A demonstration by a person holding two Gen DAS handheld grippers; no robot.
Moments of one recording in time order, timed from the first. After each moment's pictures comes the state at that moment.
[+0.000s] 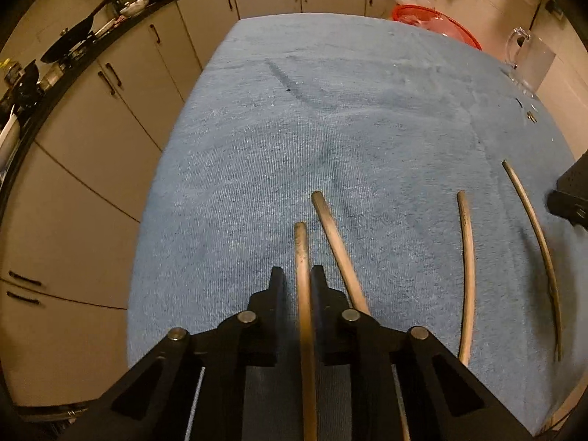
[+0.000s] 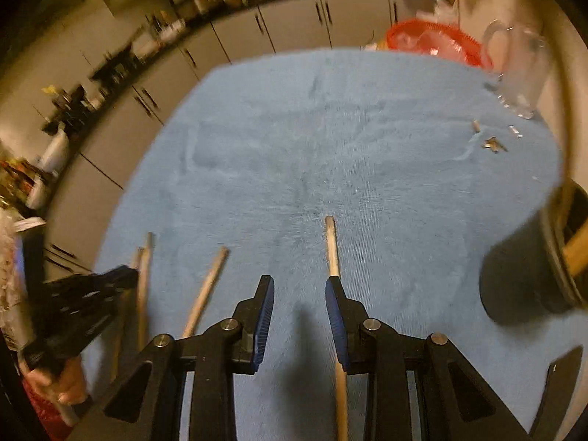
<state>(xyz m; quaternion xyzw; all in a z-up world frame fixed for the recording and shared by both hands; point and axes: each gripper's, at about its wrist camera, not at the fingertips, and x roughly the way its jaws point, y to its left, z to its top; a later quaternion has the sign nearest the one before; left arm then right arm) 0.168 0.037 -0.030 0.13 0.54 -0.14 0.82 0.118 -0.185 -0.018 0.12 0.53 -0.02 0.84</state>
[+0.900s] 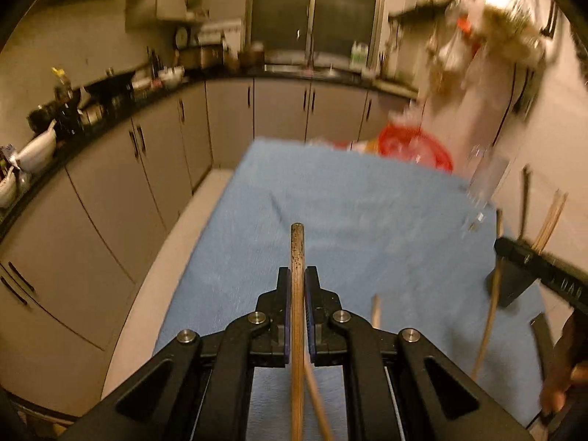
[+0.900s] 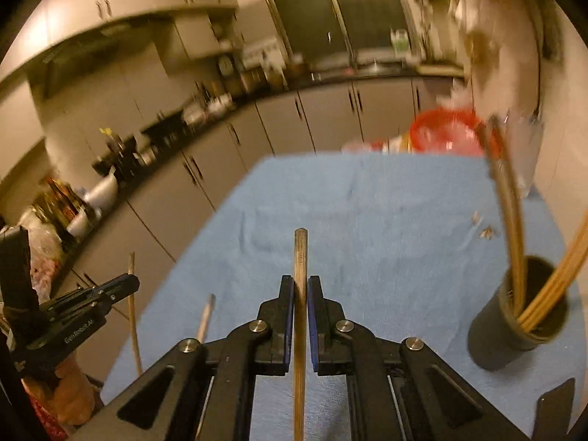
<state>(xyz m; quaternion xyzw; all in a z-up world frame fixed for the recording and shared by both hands) 0.095 0.057 0.090 0.01 0.36 -0.15 0.92 0.048 -0.175 0.082 0.12 0.33 0.03 0.93</state>
